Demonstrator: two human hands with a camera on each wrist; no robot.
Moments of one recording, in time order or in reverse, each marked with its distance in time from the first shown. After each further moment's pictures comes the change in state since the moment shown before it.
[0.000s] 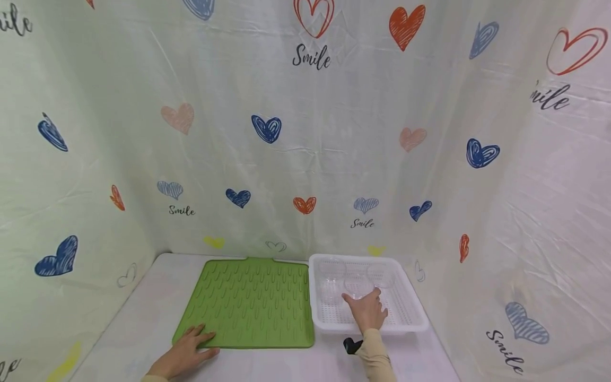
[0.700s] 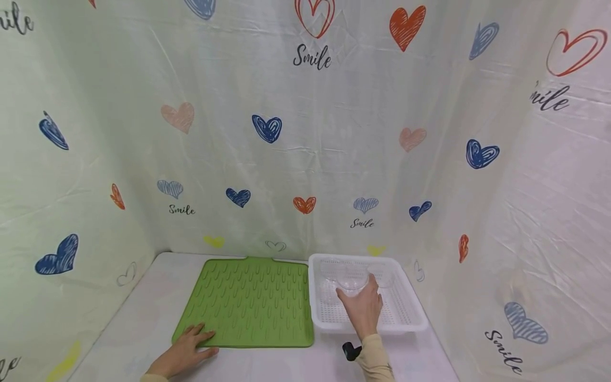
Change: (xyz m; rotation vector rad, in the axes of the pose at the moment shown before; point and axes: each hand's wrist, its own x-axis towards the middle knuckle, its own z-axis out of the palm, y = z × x) left_hand -0.001 0.003 -0.001 0.019 0.012 -0.004; right_hand -0.016 -0.029 -0.013 0.144 0.271 -0.267
